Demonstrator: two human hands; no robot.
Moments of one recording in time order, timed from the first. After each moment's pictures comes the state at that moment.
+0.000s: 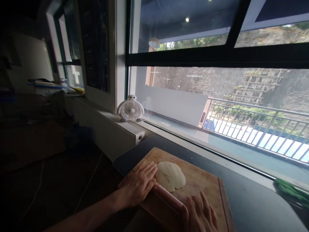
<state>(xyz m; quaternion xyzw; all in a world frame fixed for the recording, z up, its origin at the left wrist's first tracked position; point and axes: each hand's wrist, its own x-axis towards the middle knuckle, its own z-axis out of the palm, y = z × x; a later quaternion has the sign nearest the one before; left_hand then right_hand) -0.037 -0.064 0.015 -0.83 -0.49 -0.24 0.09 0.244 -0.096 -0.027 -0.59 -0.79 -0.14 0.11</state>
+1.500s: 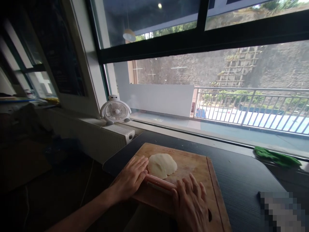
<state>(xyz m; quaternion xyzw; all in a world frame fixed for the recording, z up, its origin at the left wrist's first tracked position) -0.039 -0.058 0.021 -0.84 -0.50 -0.19 0.09 0.216 -0.121 -0.007 -0.60 -0.76 -0.15 0.22</state>
